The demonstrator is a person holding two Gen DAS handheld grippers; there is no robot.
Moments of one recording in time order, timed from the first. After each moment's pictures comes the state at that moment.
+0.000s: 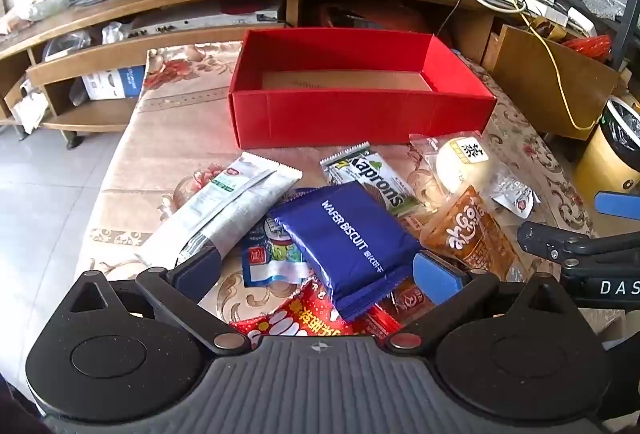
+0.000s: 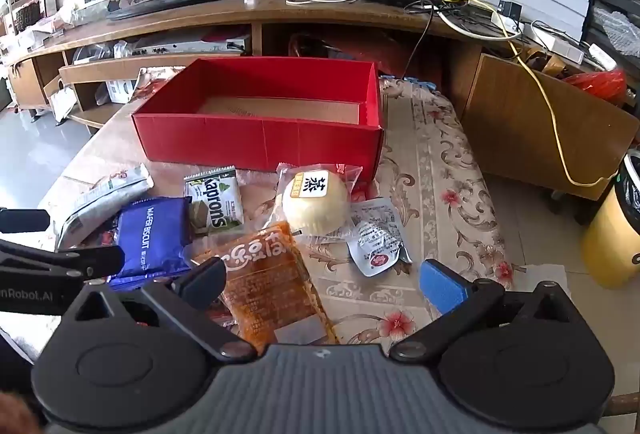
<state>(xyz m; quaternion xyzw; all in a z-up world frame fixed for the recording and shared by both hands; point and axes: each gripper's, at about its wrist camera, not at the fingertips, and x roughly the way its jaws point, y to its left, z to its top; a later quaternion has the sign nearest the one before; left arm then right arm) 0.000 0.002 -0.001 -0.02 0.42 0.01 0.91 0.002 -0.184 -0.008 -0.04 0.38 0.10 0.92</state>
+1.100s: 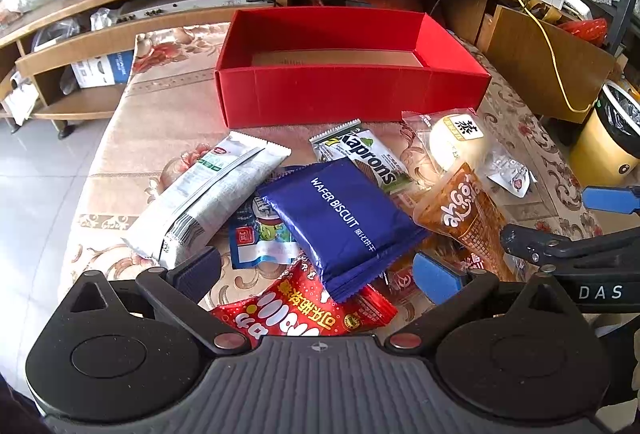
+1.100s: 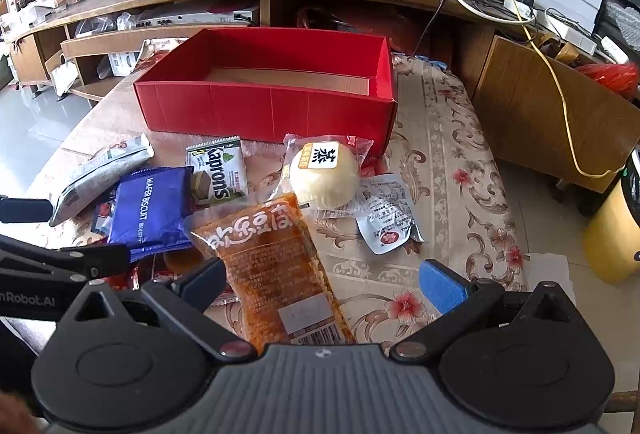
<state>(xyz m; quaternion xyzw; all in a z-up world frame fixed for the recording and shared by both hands) 0.000 -0.006 -0.012 -0.01 0.44 0.00 0.90 0.004 -0.177 -0.022 -0.06 0.41 0.11 0.91</state>
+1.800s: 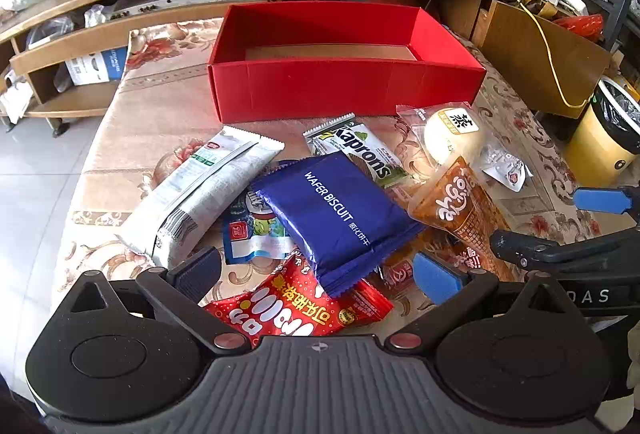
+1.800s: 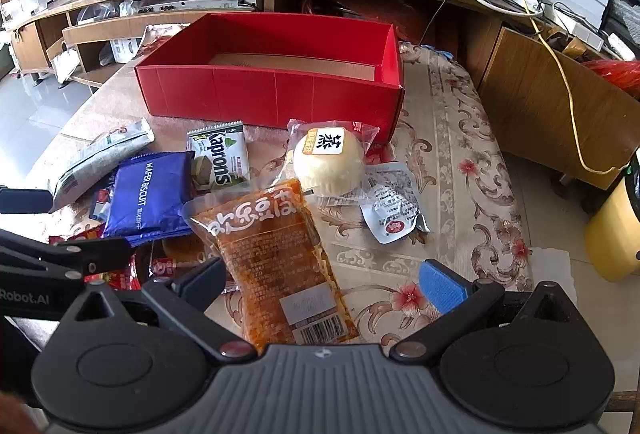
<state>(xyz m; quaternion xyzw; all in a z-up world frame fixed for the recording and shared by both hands) 0.000 -0.007 -0.014 -0.01 0.45 -0.01 0.89 0.007 -0.174 -0.028 -0.07 0.42 0.11 0.90</state>
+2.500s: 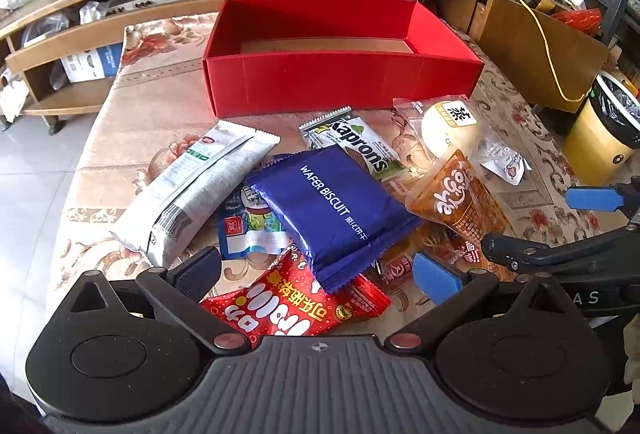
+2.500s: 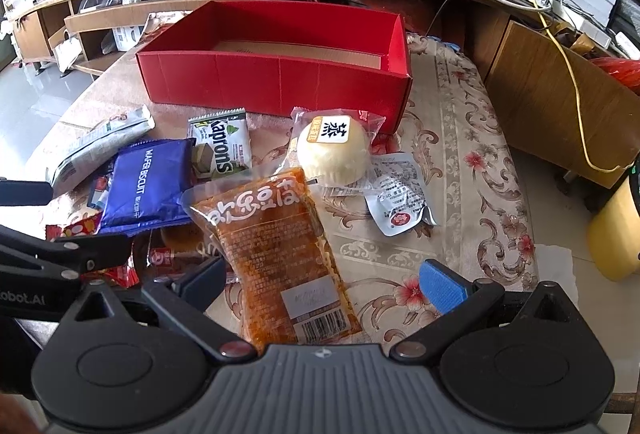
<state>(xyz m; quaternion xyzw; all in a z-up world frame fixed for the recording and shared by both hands) 0.001 -0.008 -0.017 -0.01 0.46 -0.01 0.89 0.011 -0.171 -0.034 -0.07 0.44 0.12 0.89</state>
